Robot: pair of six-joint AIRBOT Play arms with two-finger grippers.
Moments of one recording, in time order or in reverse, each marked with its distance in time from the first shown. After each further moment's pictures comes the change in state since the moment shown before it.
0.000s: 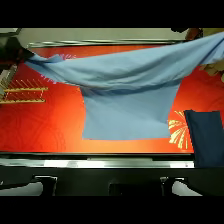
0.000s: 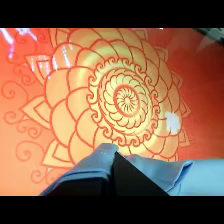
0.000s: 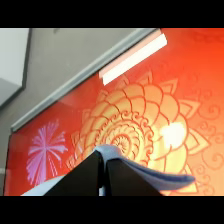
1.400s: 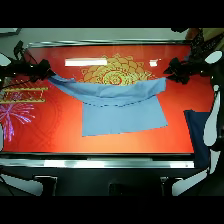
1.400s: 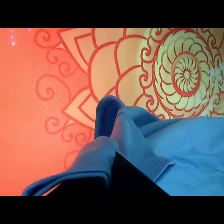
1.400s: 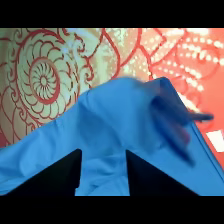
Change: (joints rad) left arm -0.042 -0.241 0.000 0.084 0.014 0.001; right arm 0.287 -0.484 0.000 -0.188 -0.053 0.046
